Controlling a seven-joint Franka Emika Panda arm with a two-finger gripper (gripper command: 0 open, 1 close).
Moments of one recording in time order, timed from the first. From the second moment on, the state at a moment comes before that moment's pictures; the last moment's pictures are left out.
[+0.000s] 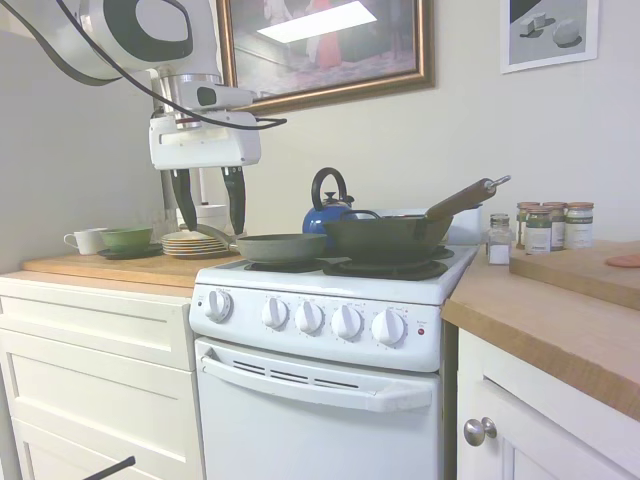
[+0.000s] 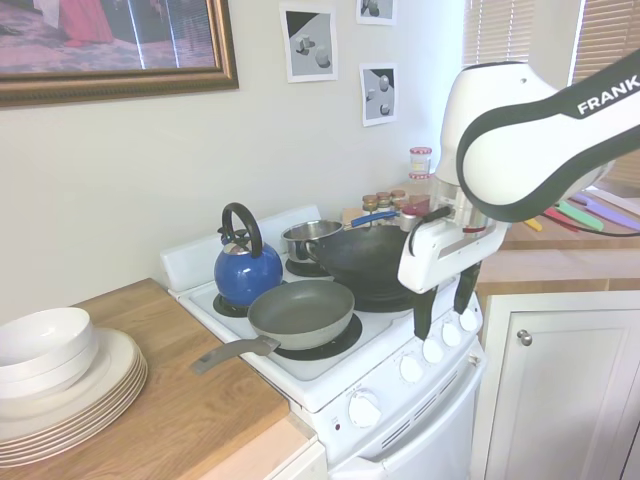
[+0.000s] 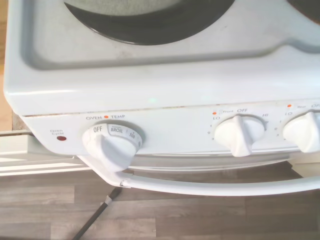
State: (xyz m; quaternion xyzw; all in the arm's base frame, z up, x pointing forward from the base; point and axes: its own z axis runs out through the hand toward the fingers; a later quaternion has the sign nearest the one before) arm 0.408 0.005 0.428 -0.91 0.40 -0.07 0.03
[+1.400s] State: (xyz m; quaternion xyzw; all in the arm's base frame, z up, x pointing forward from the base) arm 0.445 -0.082 0.366 -0.89 0.45 -0.04 0.01
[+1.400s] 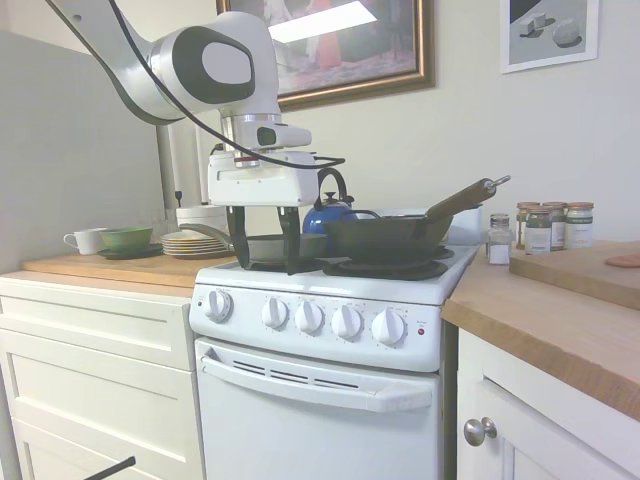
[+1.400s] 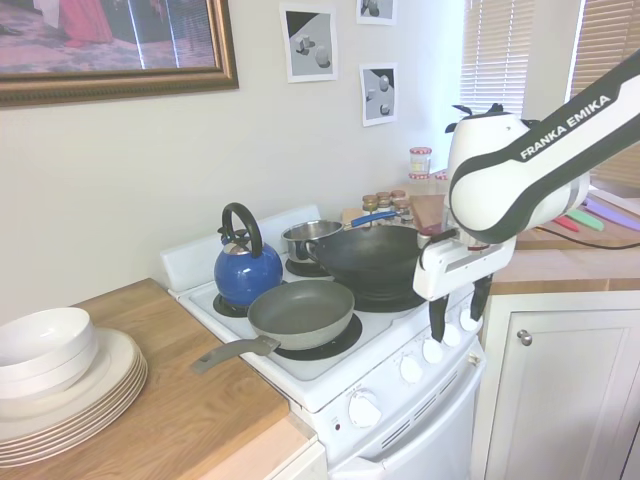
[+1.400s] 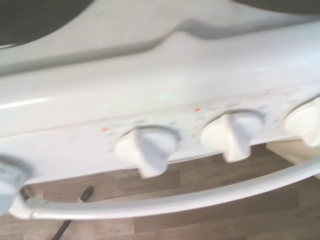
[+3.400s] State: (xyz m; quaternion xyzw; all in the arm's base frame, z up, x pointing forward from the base) arm 0.482 -0.137 0.328 -0.87 0.49 -0.06 -0.04
